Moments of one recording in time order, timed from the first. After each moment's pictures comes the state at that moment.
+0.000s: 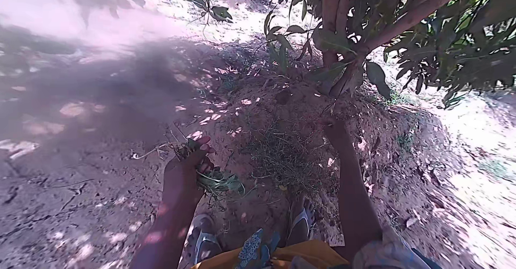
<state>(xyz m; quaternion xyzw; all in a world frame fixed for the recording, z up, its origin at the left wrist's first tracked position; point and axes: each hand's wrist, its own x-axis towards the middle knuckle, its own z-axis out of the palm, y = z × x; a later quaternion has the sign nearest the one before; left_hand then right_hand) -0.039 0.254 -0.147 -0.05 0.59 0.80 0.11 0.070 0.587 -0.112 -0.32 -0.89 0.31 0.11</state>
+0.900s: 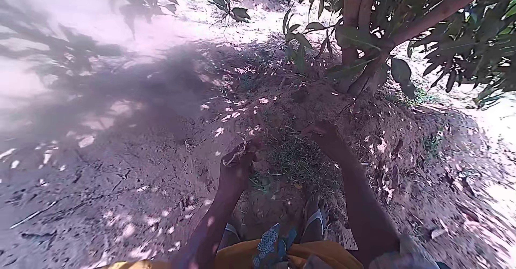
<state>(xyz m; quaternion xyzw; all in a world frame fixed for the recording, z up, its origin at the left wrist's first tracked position) -0.009 0.273 -0.147 0.17 0.69 0.70 0.08 0.060 0.513 -0.098 -0.09 -0.93 0.35 0.11</state>
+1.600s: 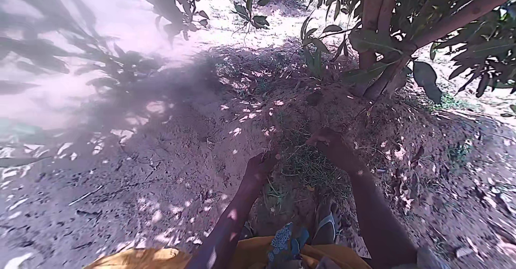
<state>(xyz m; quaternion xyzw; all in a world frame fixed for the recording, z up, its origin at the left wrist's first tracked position) -0.012 0.275 -0.152 0.04 0.71 0.66 0.25 0.057 0.496 -0.105 -0.01 -0.93 0.35 0.09</state>
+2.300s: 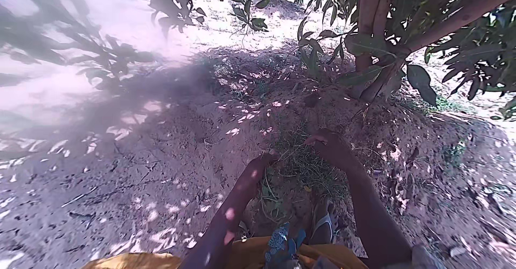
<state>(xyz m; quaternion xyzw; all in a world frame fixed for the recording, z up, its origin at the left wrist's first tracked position) -0.014 0.271 -0.154 0.03 0.64 0.68 0.34 0.059 0.495 -0.096 -0.04 -0.94 0.34 0.05</state>
